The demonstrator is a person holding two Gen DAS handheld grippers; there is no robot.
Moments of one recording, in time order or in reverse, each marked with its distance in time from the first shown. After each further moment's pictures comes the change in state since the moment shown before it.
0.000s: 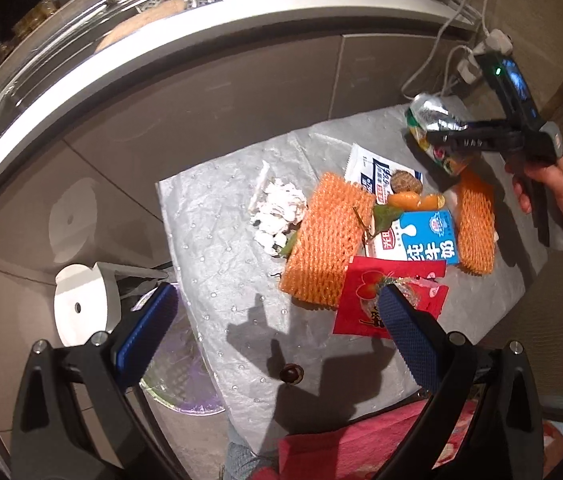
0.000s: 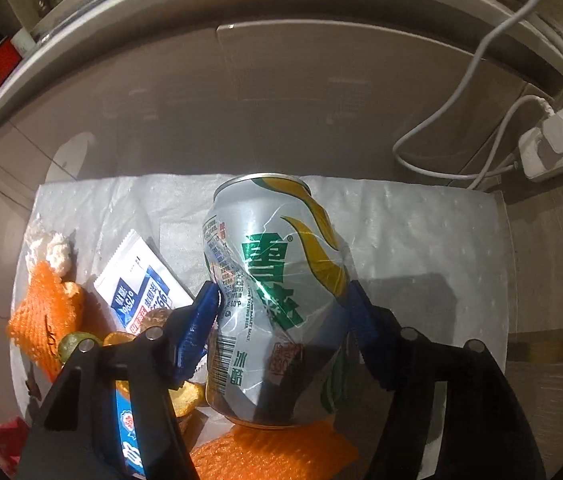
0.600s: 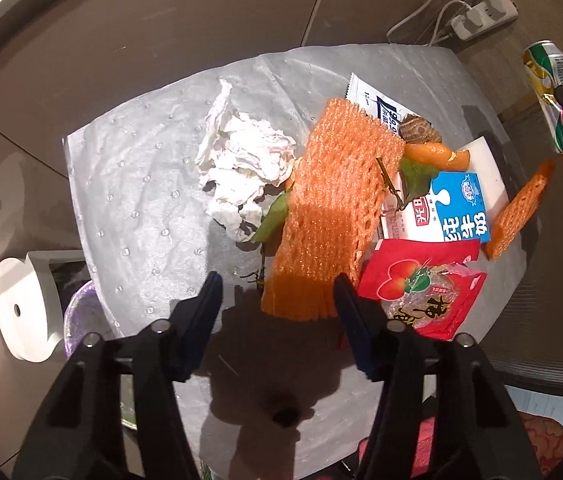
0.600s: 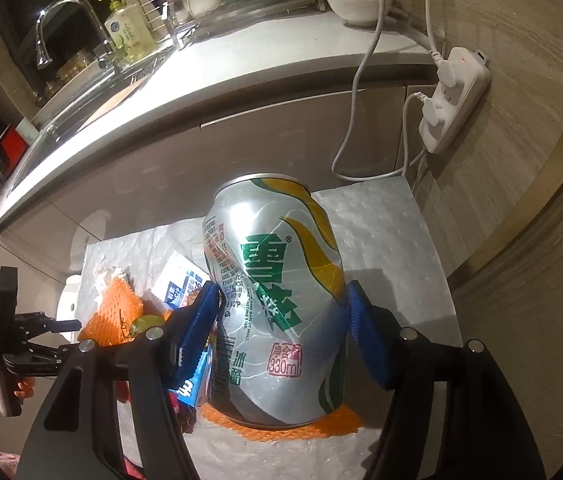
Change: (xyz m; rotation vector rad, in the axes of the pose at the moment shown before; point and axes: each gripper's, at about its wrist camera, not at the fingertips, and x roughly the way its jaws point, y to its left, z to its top) left arm 0.111 0.017 -0.001 0.012 0.132 -0.222; right arm -0.104 -0.032 -0.049 0.185 -0.175 0.033
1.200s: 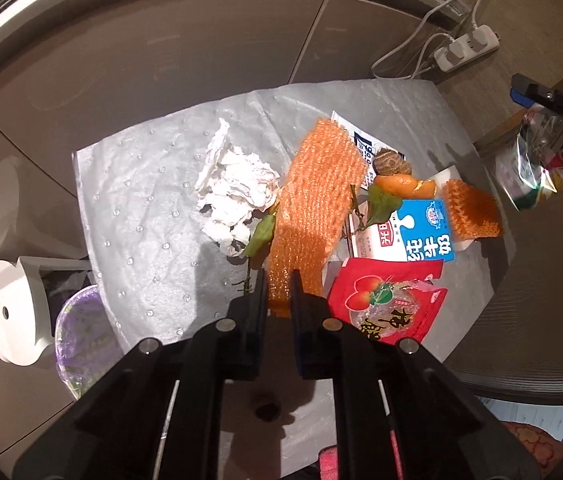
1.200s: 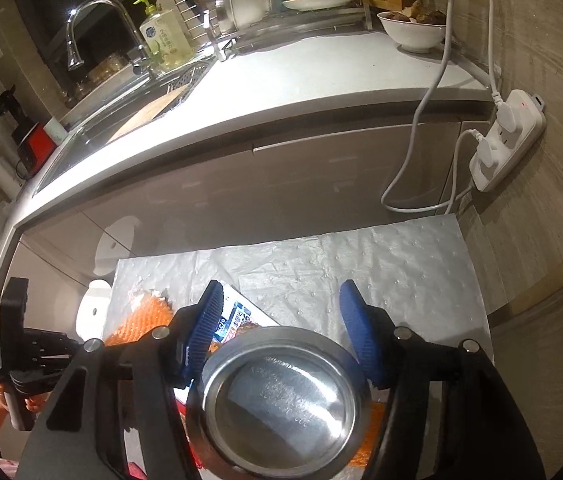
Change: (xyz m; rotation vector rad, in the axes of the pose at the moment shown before) left arm -0.041 0.001 -0.005 -0.023 -0.099 -0.060; right arm 0.009 0.042 0.026 -0.087 -0.026 0.094
